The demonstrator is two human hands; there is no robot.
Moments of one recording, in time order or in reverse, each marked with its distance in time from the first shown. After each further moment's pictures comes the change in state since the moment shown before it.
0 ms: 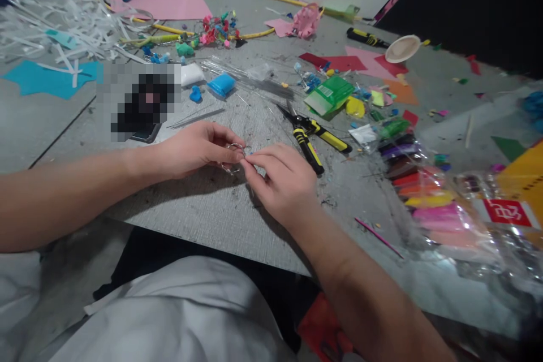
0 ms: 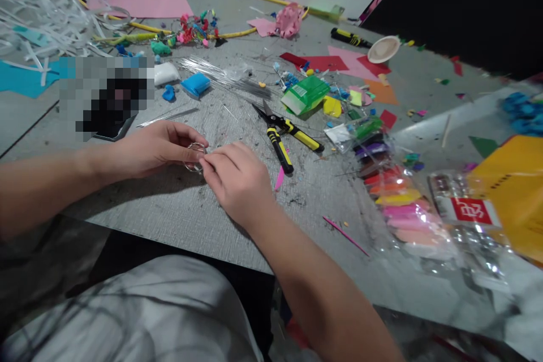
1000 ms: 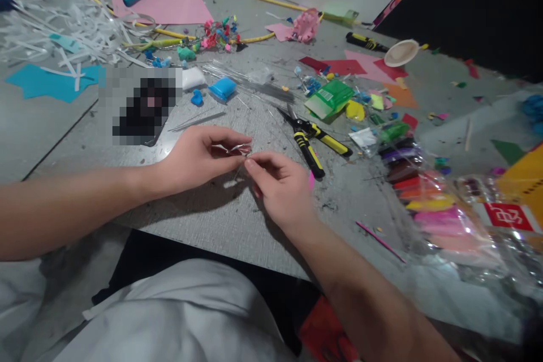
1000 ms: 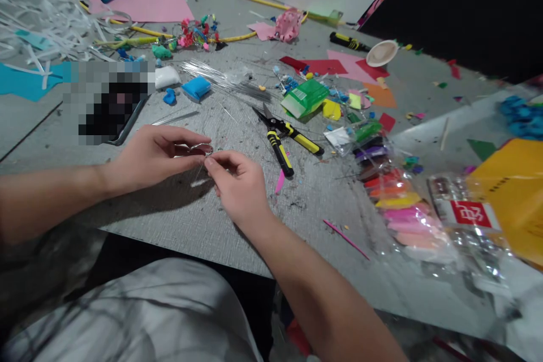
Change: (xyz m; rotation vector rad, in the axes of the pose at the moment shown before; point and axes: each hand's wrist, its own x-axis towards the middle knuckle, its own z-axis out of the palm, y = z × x) left_hand -0.016 -0.006 0.015 0.363 0.213 0.347; right_hand 0.010 -0.024 0.006 0.696 -0.022 1.030
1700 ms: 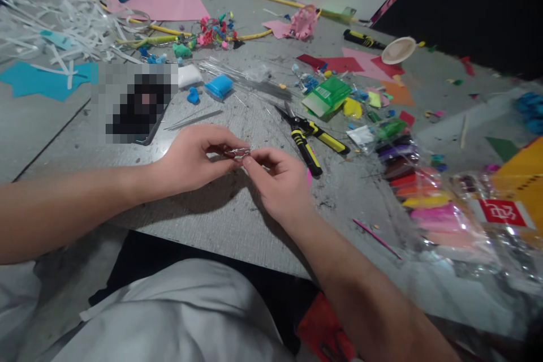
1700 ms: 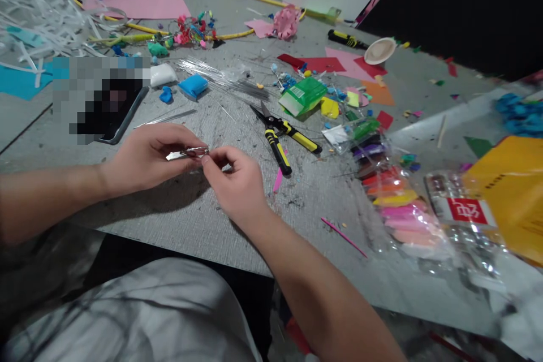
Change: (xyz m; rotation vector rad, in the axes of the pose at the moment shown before) left_hand 0.001 0.000 -0.004 0.227 -0.034 0.256; right_hand 0.007 0.002 -0.003 -0.065 0.001 -0.091
